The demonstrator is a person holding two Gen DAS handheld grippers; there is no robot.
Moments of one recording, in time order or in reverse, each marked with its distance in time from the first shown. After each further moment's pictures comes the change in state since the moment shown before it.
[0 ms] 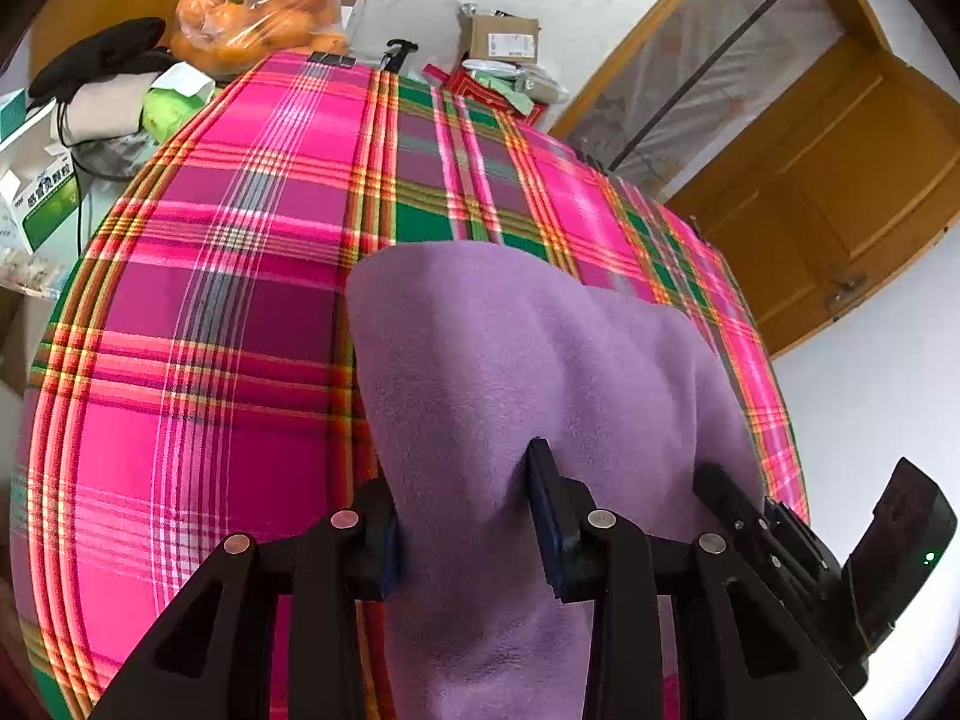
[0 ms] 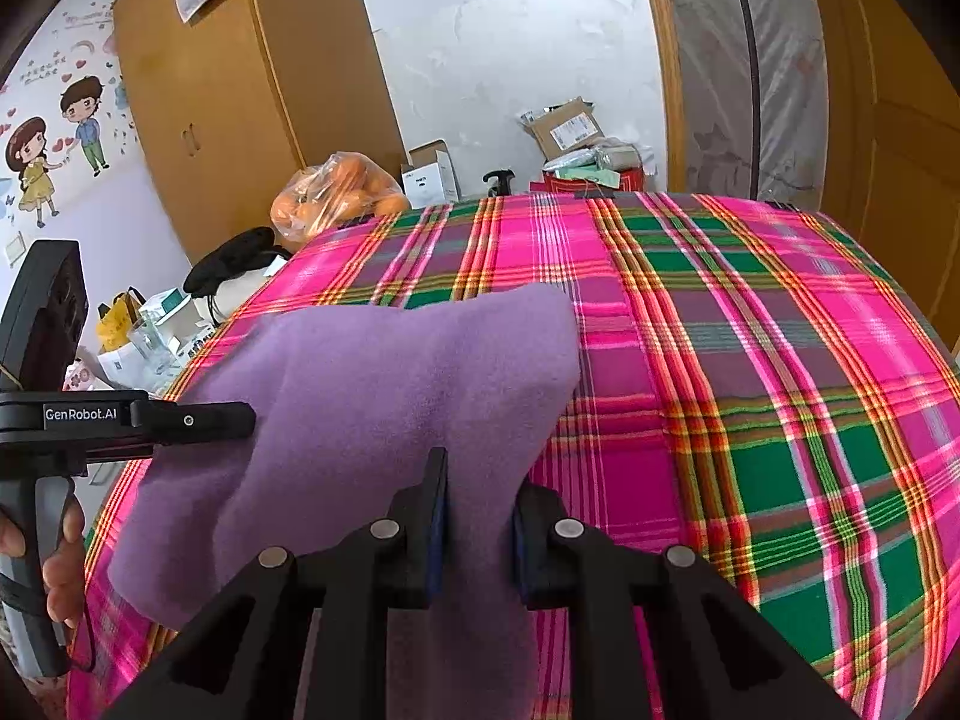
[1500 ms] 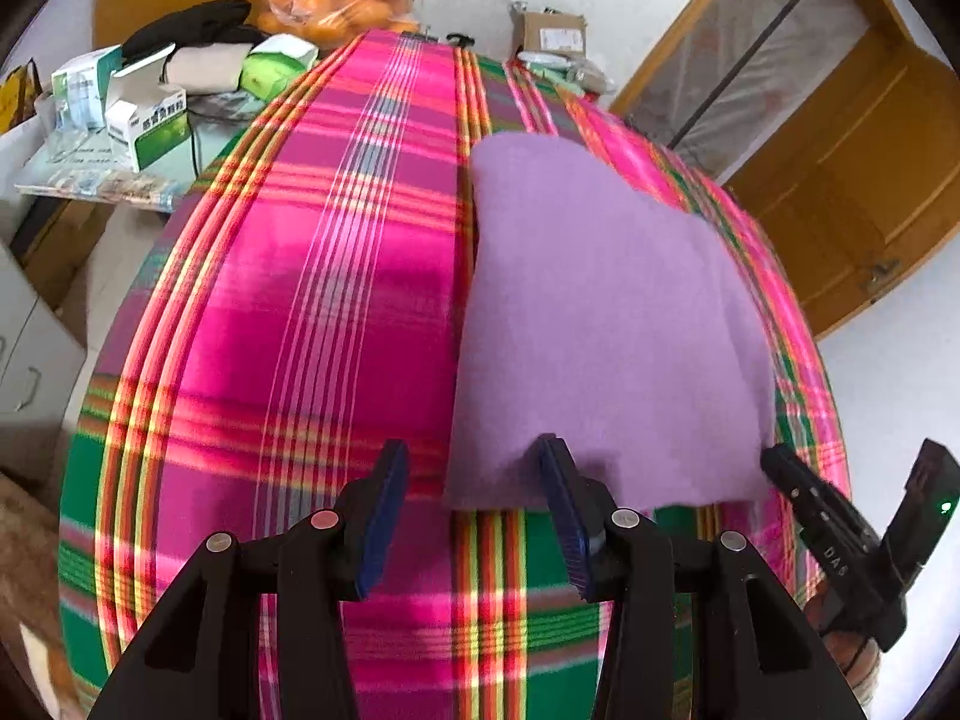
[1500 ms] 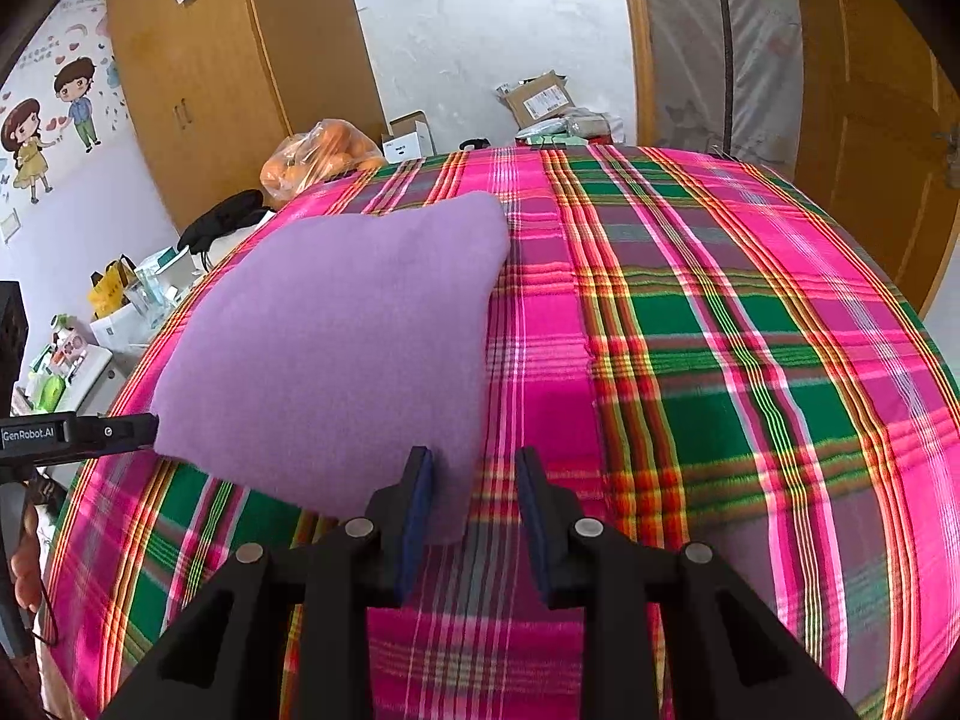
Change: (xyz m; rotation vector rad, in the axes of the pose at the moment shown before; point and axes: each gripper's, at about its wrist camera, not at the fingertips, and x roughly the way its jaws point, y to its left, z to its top) left arm -0.057 0.019 -0.101 -0.031 0.001 0.140; right arm -0.067 -0.010 -0.077 0.004 0.066 -0.056
